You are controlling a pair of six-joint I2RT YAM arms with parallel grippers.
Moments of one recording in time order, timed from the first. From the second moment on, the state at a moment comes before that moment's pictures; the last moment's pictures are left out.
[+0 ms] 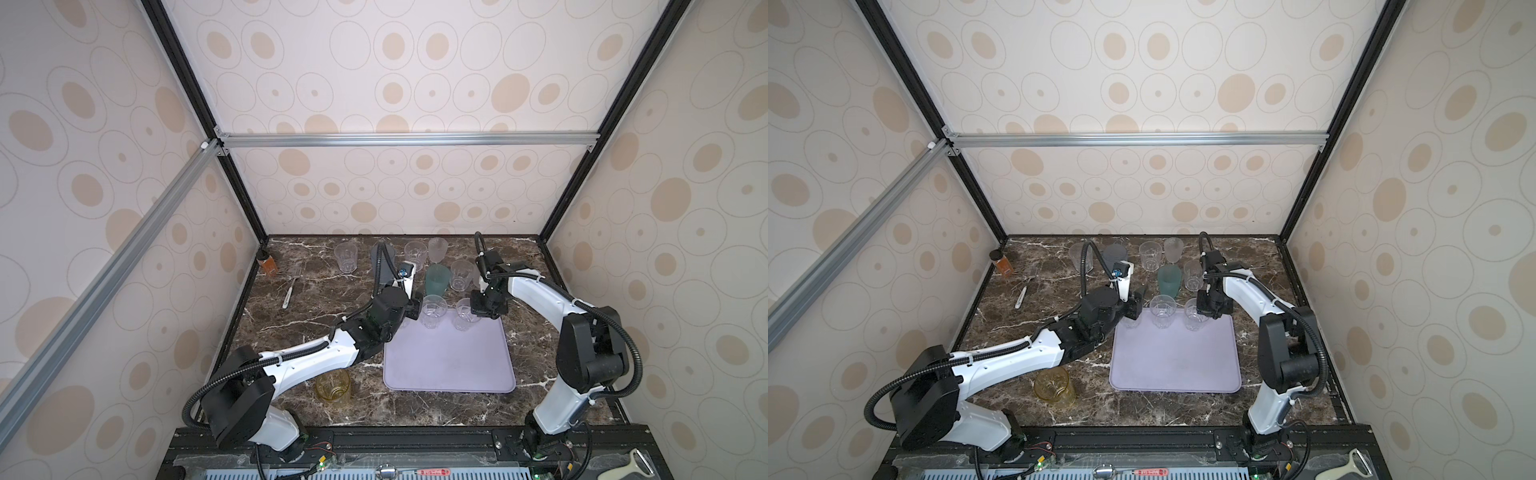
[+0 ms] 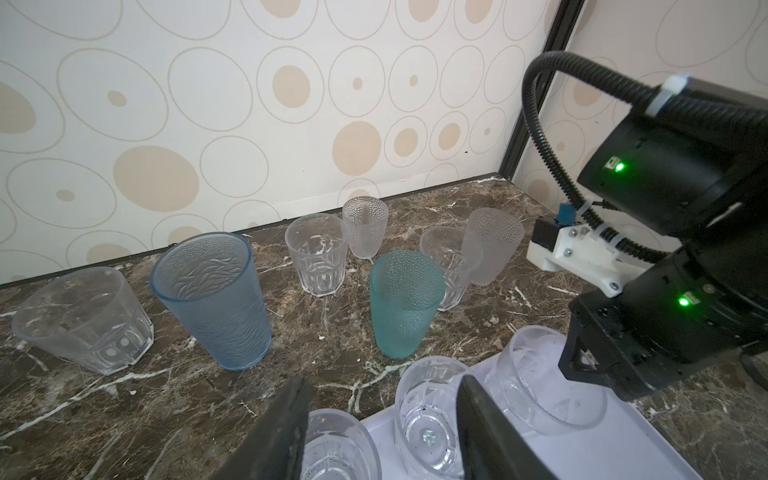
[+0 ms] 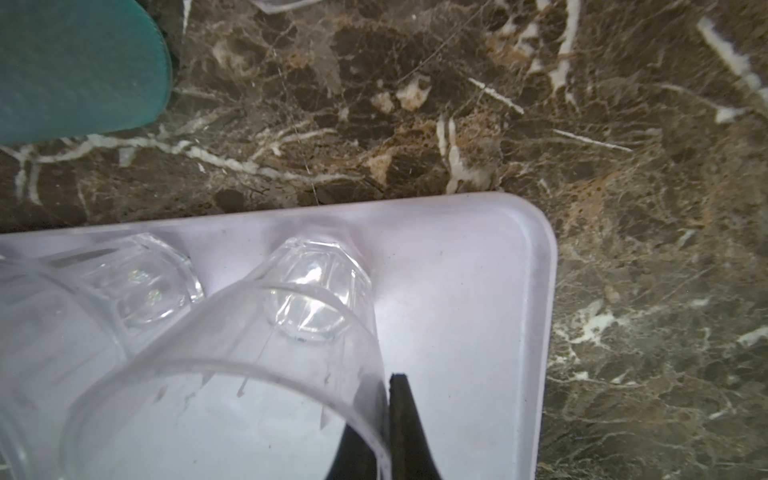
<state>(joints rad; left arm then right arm) -0.89 1.46 0.92 0.27 -0.42 -0.19 0.25 1.74 1.31 -0.96 0.01 0.38</state>
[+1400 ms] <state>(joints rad) -0.81 1.53 1.07 0.08 -0.43 -0.21 0.31 1.66 1.45 -0.99 0.05 0.39</state>
